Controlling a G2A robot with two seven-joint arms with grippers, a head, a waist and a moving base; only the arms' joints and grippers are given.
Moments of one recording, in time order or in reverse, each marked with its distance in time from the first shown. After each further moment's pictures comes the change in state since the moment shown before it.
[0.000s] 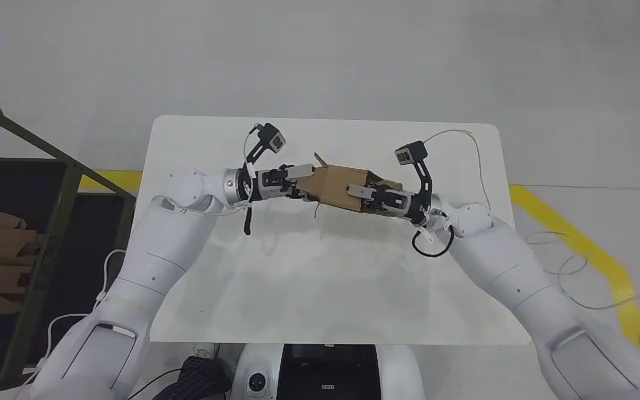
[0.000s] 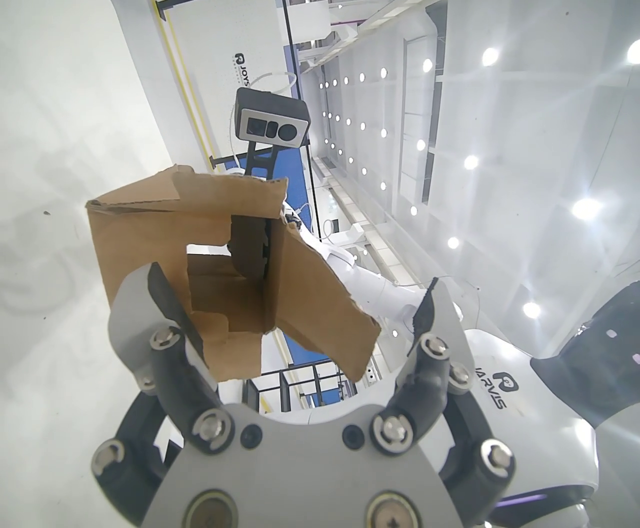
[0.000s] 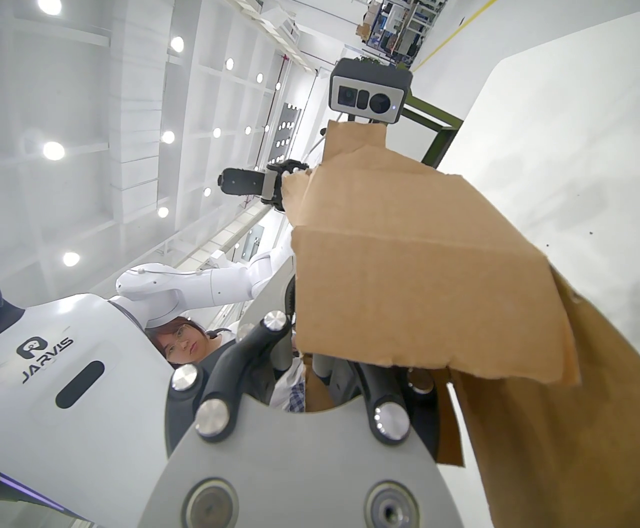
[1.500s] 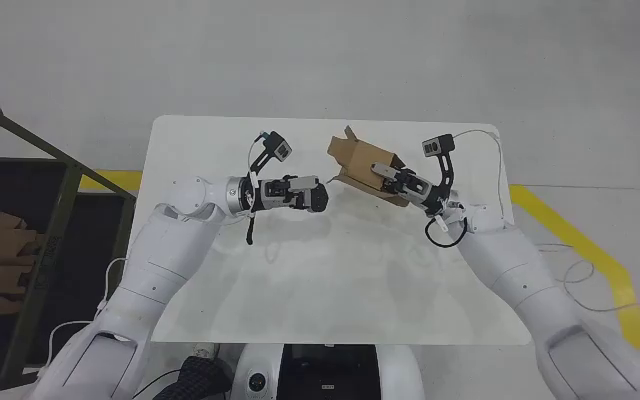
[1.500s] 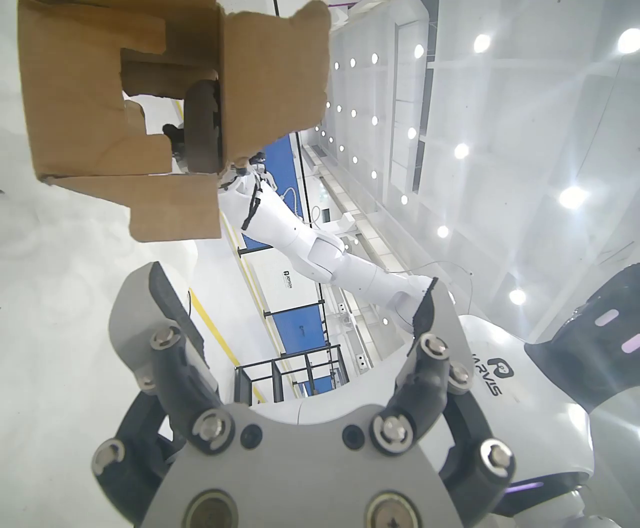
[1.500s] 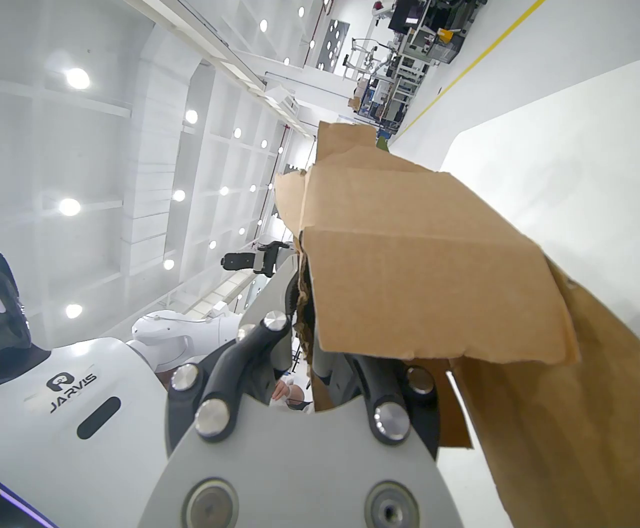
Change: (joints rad) left arm 0.055 0.000 -0.016 -0.078 -0.018 0.017 -0.022; right arm -0.008 -0.018 0.079 0.130 0.086 -0.017 -0.017
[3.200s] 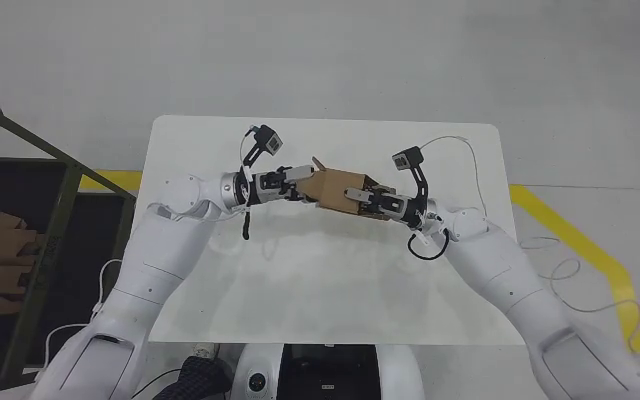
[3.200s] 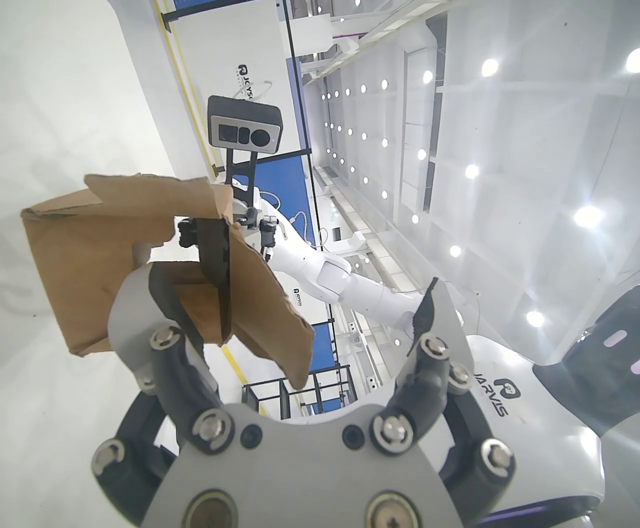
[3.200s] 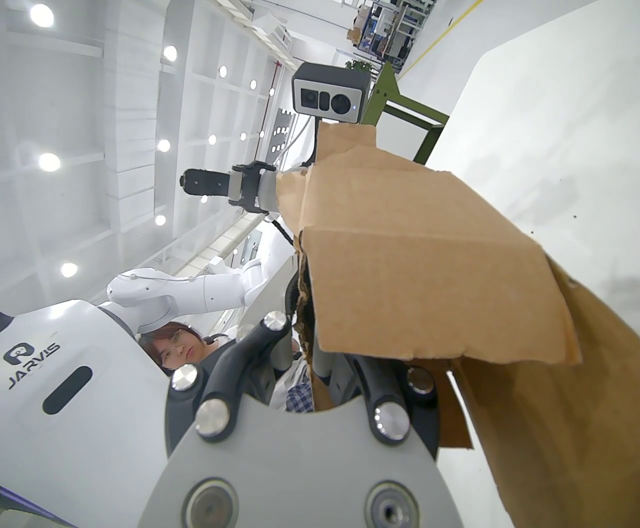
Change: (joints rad) left arm 0.015 0.007 -0.051 -0.016 0.045 0.015 0.069; right arm -0.015 -0.015 -0.050 -0.079 -0.118 0.014 0.014
